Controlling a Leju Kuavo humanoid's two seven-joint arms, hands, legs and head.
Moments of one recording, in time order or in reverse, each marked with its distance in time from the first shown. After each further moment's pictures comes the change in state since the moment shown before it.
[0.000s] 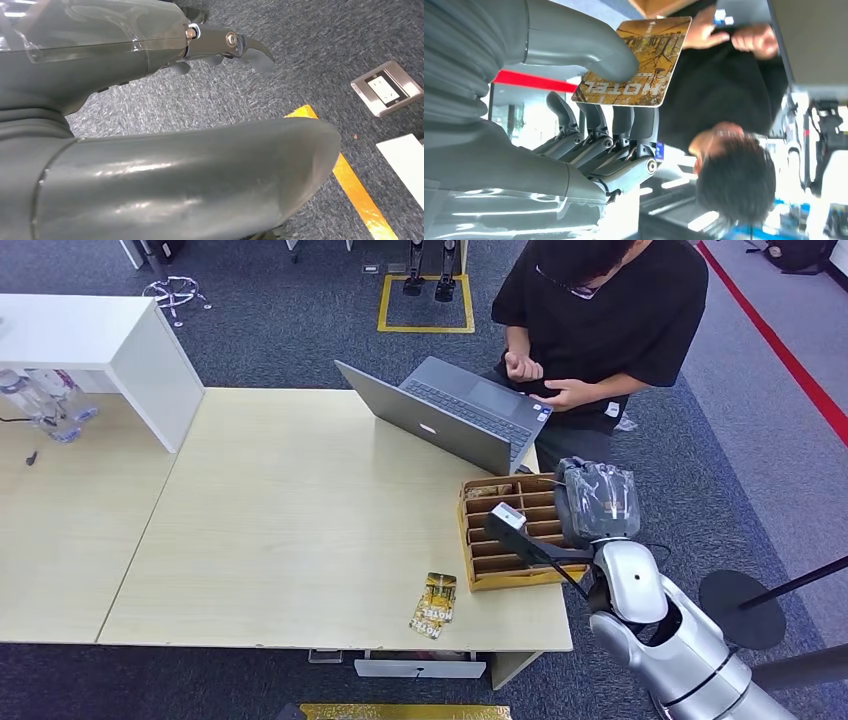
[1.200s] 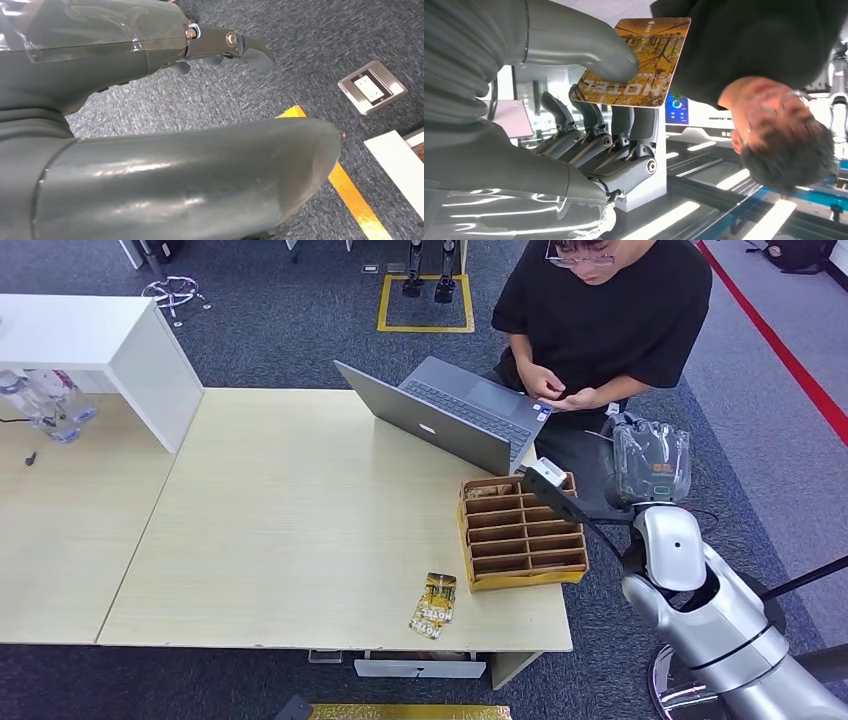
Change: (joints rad) left arm -0.024 -0.009 -0.043 0.000 0.000 -0.013 0.018; right arm -0.080 -0.074 -0.076 0.054 0.029 -0.059 0.008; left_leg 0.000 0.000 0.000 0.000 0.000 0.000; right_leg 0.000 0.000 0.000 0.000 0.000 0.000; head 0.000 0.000
